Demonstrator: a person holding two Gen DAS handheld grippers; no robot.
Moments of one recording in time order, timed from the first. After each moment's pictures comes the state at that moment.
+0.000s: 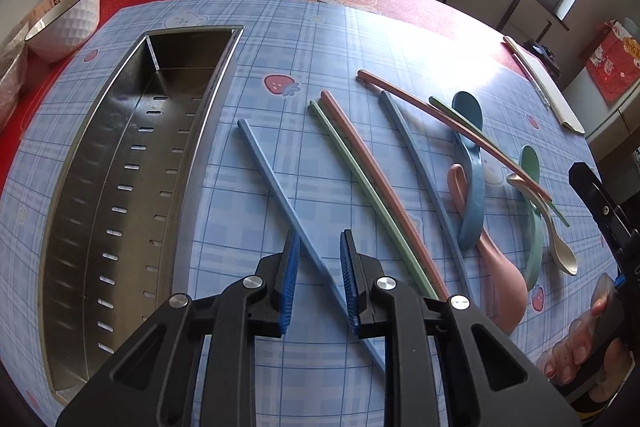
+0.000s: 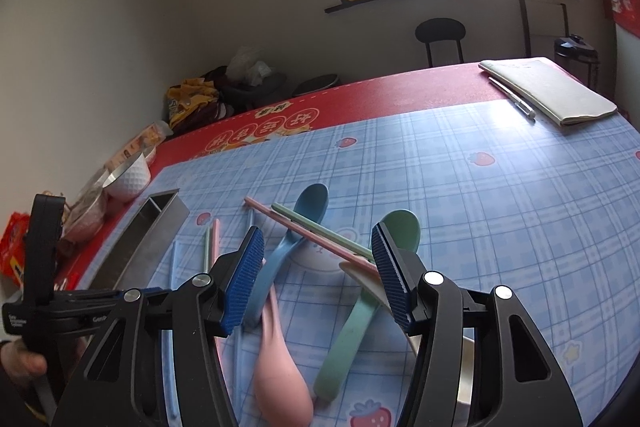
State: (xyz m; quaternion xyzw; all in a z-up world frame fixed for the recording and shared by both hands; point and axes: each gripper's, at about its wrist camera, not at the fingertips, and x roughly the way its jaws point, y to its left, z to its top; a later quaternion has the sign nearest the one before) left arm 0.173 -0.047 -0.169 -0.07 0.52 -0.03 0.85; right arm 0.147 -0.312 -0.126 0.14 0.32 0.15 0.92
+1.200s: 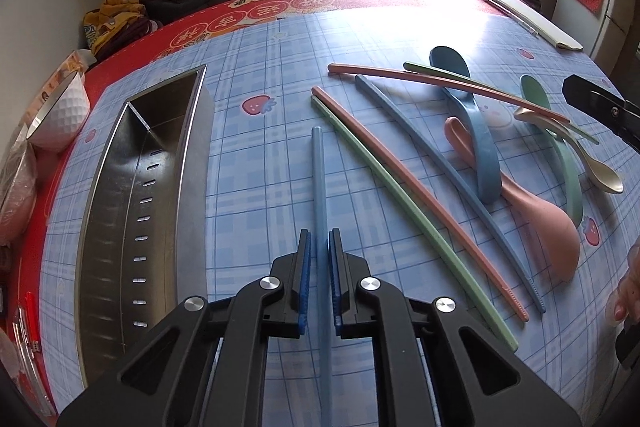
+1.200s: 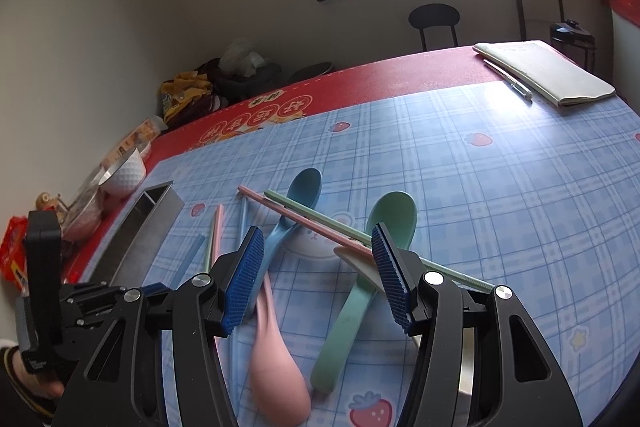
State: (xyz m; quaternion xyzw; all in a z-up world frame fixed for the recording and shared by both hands) left arm 0.159 -0.077 -0.177 0.10 0.47 -0.04 0.87; right arm 0.148 -0.314 -0.136 0.15 0.35 0.14 0.92
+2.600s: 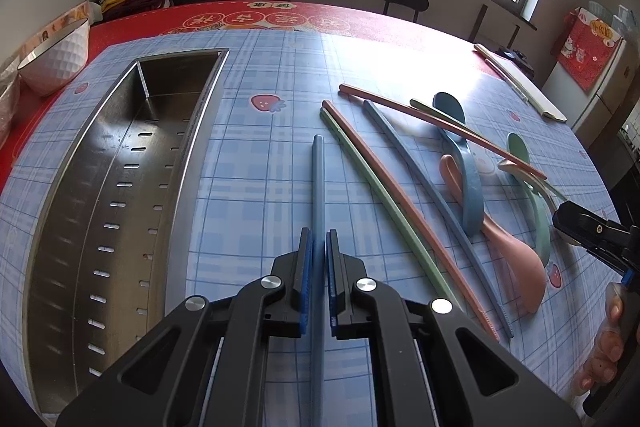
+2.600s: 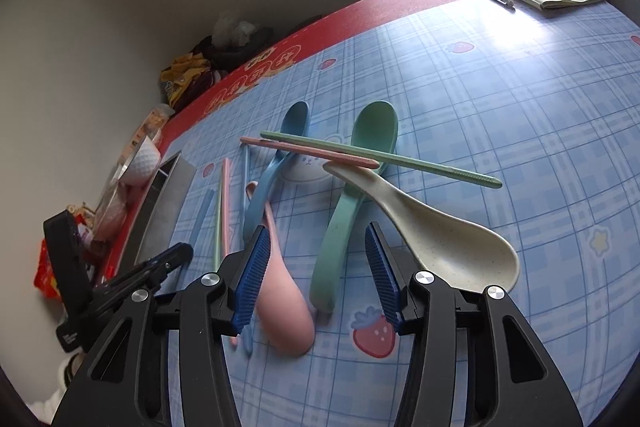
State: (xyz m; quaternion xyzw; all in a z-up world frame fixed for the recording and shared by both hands) left arm 0.152 -0.045 -0.180 -0.04 0.44 -0.07 0.89; right arm 0.129 -0.332 -0.166 0.23 0.43 0.16 0.86
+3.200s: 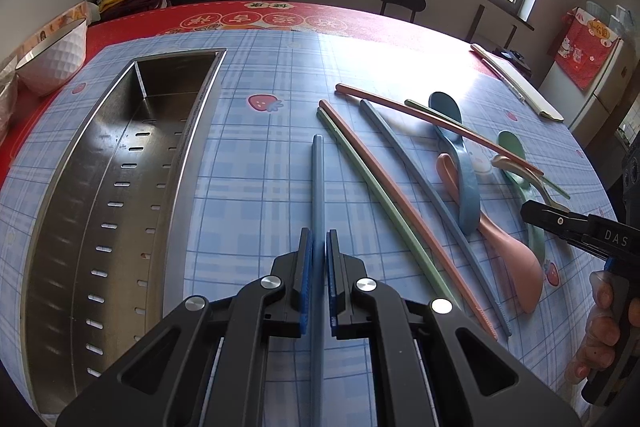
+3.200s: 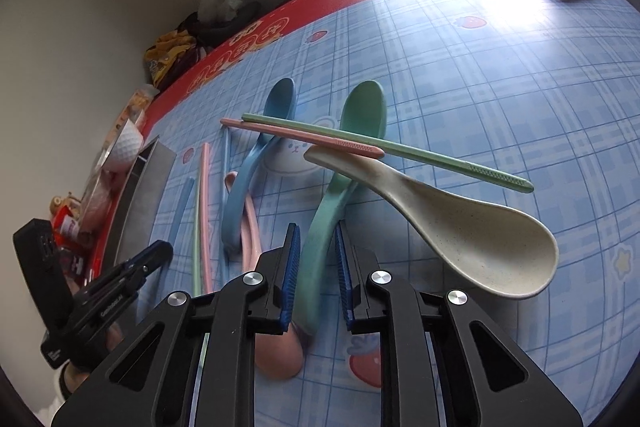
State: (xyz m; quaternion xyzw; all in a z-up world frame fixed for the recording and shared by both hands) left arm 0.152 -0.046 -0.180 -0.04 0.44 -0.07 0.89; right arm 0.151 -0.316 -0.179 0.21 0.47 0.15 0.84
